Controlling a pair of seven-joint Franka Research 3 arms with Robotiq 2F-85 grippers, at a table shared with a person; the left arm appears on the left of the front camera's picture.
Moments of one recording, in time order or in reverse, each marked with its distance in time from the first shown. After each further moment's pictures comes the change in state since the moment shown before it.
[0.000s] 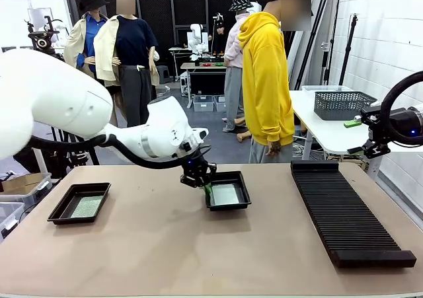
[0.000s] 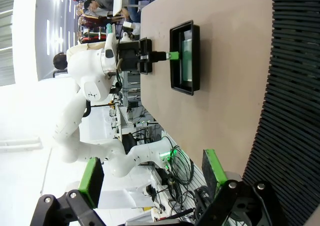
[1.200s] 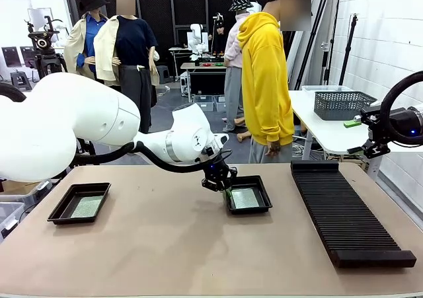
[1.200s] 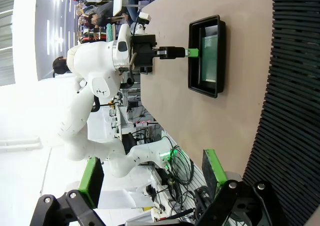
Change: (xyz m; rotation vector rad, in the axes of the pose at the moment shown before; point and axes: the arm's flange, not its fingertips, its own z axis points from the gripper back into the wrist) left arm 0.015 -0.059 -0.052 -0.023 0.035 -0.010; right arm 0.000 0.000 0.000 0.000 0.001 0.001
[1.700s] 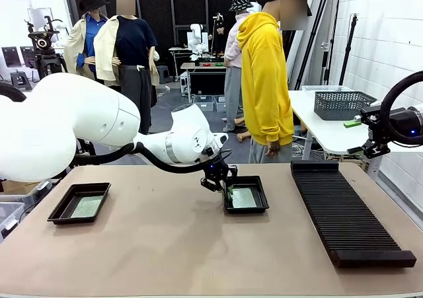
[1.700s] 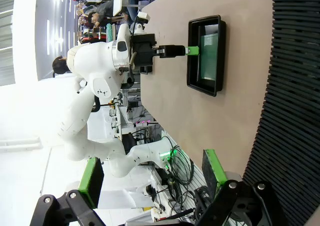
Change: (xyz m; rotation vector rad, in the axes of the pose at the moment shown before) left arm 0.001 0.001 0.000 -0.008 -0.022 0.001; right arm 0.000 0.000 0.000 0.000 0.000 0.000
